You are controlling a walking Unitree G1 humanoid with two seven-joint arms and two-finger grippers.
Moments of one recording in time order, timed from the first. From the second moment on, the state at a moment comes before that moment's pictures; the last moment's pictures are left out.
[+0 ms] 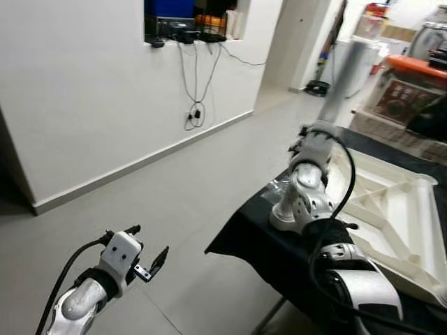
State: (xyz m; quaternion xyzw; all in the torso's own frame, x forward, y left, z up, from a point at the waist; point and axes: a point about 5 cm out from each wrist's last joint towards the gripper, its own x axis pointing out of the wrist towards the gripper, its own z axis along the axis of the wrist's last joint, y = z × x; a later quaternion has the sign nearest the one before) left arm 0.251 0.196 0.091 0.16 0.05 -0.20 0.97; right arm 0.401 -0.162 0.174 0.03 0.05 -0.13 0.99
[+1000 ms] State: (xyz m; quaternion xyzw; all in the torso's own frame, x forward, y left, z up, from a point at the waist) left arm 0.246 0.200 0.086 0.16 0.06 -0.19 0.97; right arm 0.393 -0.151 0.181 0.04 0.01 -0.19 0.98
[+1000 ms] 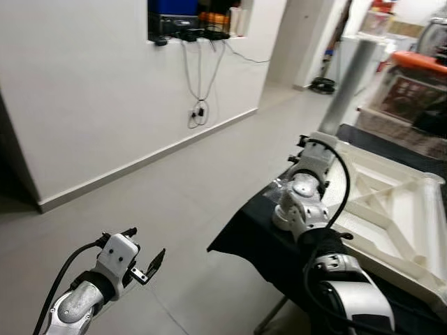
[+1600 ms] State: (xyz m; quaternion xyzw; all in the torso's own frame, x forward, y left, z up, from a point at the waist) left arm 0.248 0.197 0.088 0.16 0.05 -0.19 0.97; right arm 0.407 -0.162 0.216 0.00 -0.03 0.19 0.98
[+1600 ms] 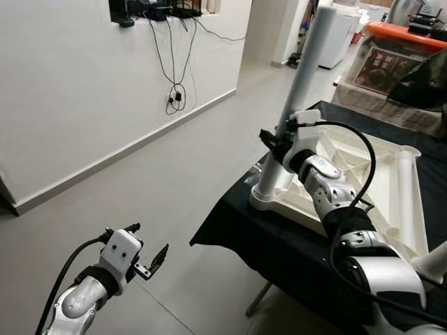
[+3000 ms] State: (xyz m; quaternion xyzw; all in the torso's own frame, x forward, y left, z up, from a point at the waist) left arm 0.244 0.198 0.086 0.16 0.06 -0.18 0.97; right arm 0.408 -0.193 0.189 0.01 0.04 -0.13 0.99
